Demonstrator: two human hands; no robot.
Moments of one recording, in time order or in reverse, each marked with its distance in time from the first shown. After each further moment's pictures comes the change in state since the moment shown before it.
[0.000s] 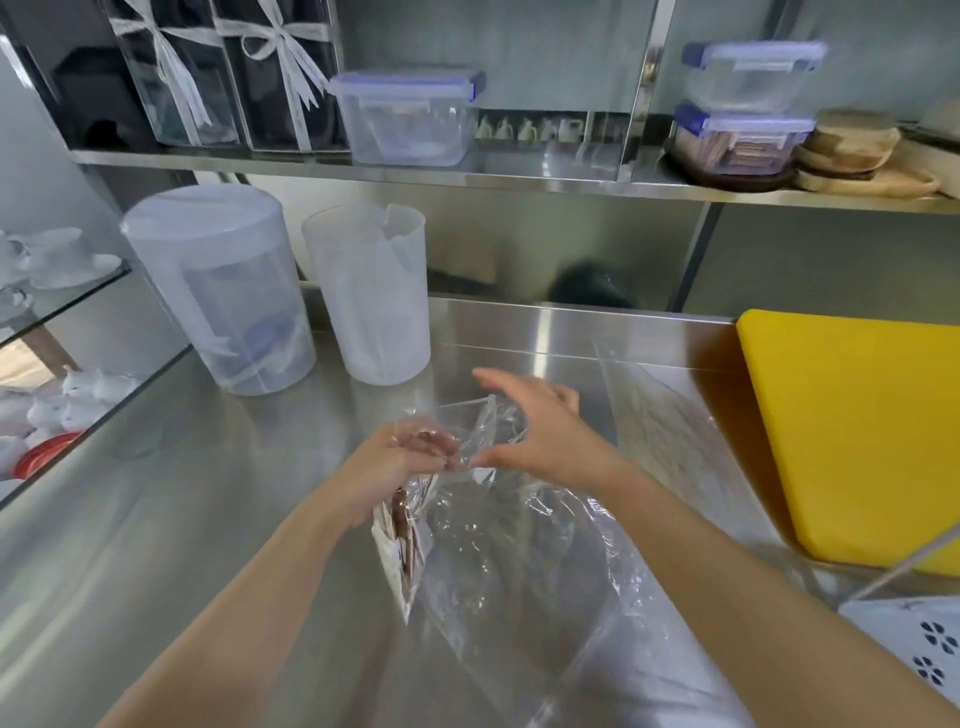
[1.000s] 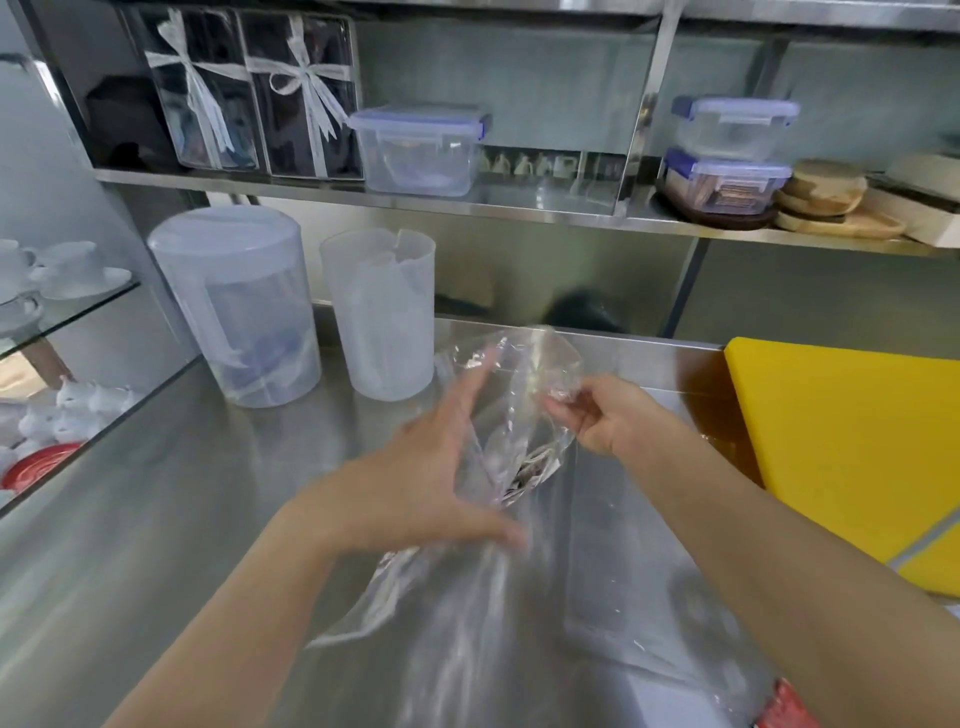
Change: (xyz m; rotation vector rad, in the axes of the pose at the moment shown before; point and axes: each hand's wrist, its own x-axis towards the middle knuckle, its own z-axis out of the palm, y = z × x) left_hand -0.078 0.091 0.008 0.644 -0.153 0.216; right_hand 0.026 0.012 -0.038 1.283 0.399 0.773
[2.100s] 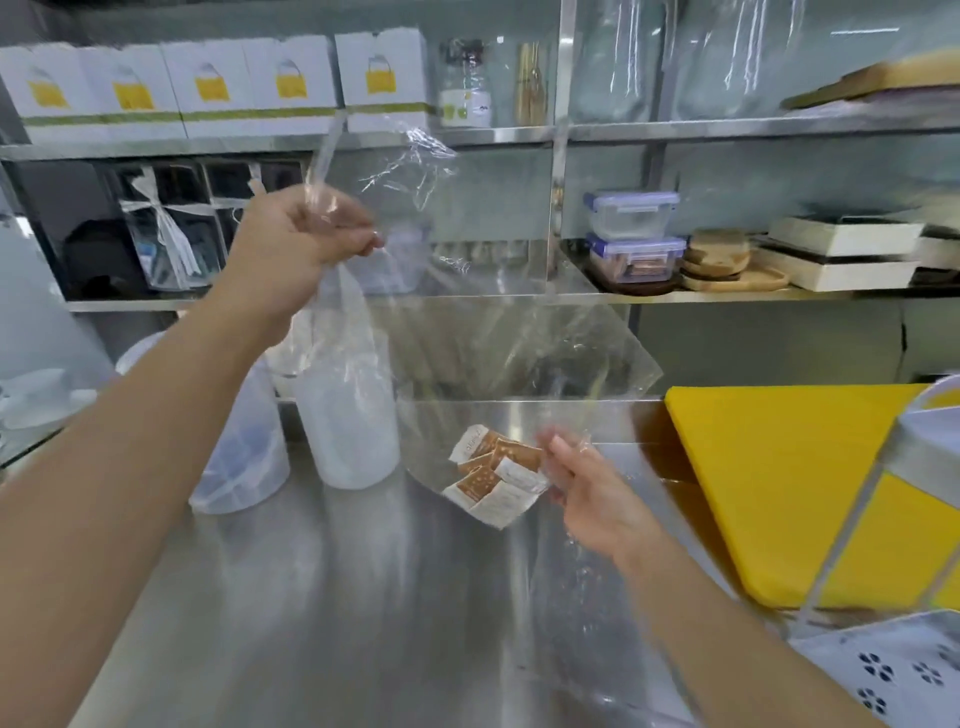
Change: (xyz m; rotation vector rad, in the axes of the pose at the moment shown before) left_hand 0.070 0.076 -0.148 -0.406 0.670 0.369; right_hand -0.012 0.015 -0.062 0.080 -0.403 -0.344
